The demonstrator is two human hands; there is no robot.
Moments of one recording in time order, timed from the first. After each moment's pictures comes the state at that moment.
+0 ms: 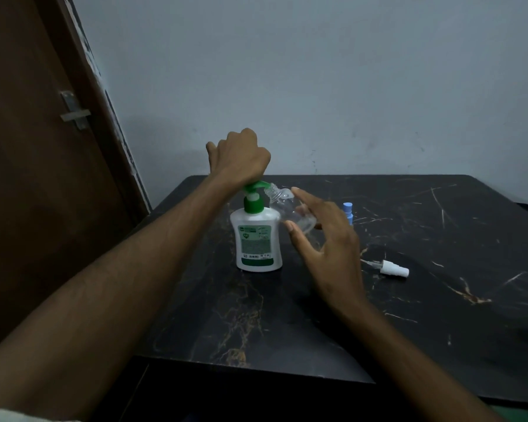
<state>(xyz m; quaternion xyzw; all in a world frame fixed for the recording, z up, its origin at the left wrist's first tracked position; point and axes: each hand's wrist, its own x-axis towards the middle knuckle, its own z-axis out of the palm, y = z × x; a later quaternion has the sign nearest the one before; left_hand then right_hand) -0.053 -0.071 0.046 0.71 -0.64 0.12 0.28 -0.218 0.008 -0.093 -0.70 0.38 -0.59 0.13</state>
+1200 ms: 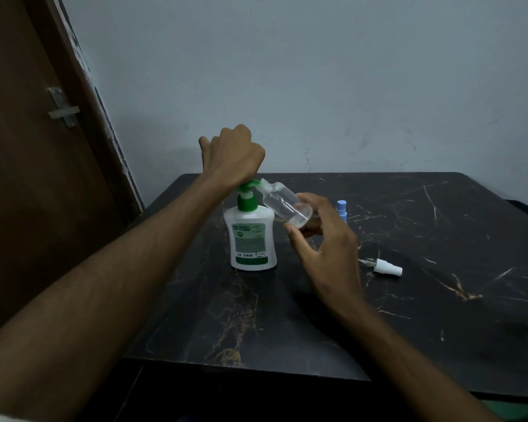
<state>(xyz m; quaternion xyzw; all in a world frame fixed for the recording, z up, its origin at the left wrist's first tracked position) -0.053 -0.072 0.042 0.69 -0.65 0.14 0.29 -0.223 0.011 -0.095 -0.69 0.38 -0.60 0.15</state>
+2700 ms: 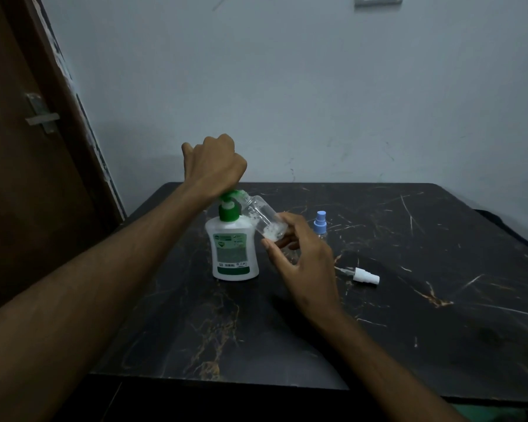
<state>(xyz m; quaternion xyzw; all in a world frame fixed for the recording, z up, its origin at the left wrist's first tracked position) -0.048 -0.087 0.040 0.68 -0.65 0.19 0.29 -0.226 0.012 -0.101 -0.70 0.38 -0.58 0.16</state>
